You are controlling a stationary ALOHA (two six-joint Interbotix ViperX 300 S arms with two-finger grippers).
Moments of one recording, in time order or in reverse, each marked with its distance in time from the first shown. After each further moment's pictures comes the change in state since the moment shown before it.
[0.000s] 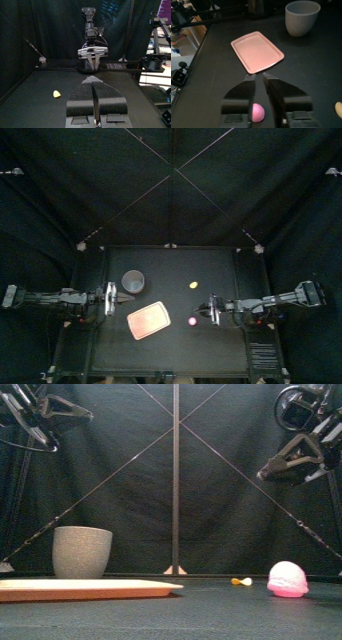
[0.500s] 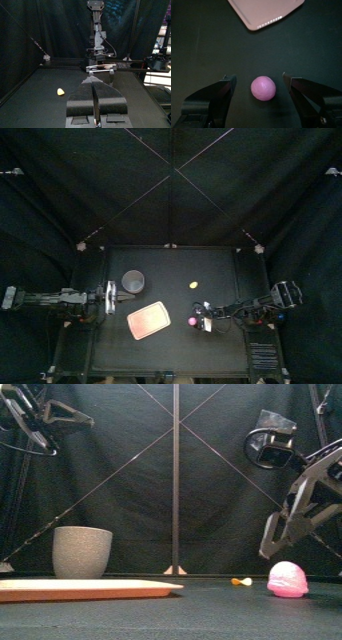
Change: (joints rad) left arm 0.028 0.000 0.012 0.000 -0.002 -0.002; right arm 0.071 0.387 -0.110 0.051 0.120 0.017
